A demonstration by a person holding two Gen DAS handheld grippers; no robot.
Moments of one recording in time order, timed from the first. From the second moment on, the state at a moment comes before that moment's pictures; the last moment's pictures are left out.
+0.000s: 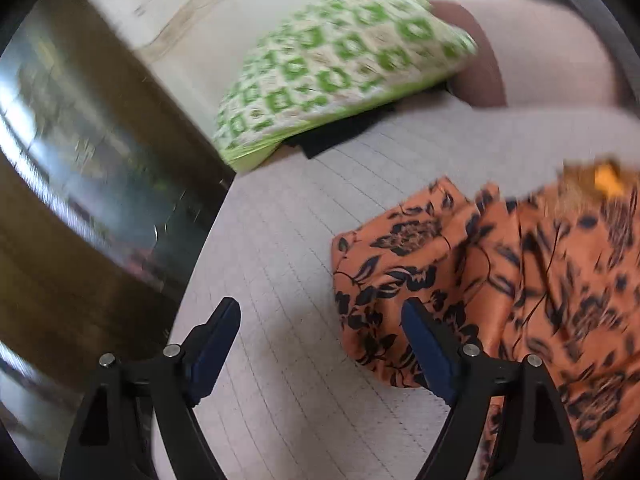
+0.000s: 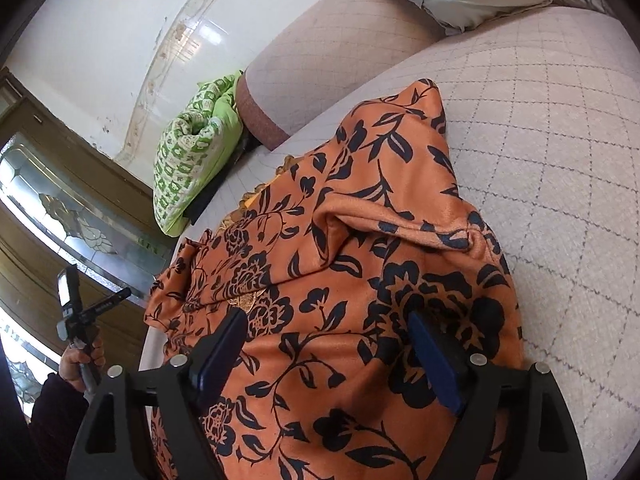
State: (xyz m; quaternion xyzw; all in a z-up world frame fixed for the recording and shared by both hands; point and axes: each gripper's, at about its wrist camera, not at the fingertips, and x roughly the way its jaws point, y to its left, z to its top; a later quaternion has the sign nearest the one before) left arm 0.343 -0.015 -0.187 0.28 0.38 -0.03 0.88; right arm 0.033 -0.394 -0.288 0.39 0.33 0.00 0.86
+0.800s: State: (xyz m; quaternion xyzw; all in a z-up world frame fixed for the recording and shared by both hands) left arm 0.406 -0.091 -0.187 0.27 0.41 -0.06 0.87; right arm 0.031 -0.397 -0.287 0.40 0.32 0.00 0.86
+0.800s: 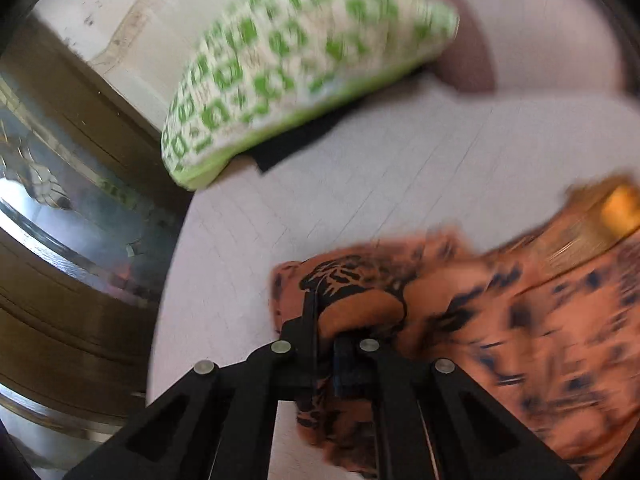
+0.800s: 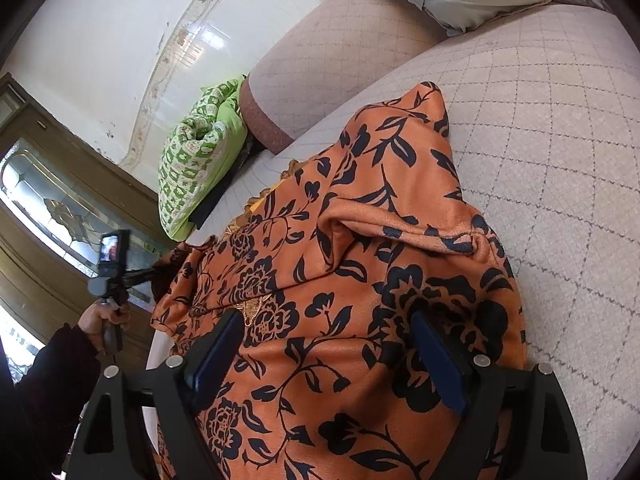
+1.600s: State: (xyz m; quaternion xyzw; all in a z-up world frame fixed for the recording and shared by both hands) left arm 0.252 -0.265 -0.109 0.23 0.43 -0.31 0.82; right arm -0.023 -0.450 -0.263 0.51 0.22 0.01 0.83
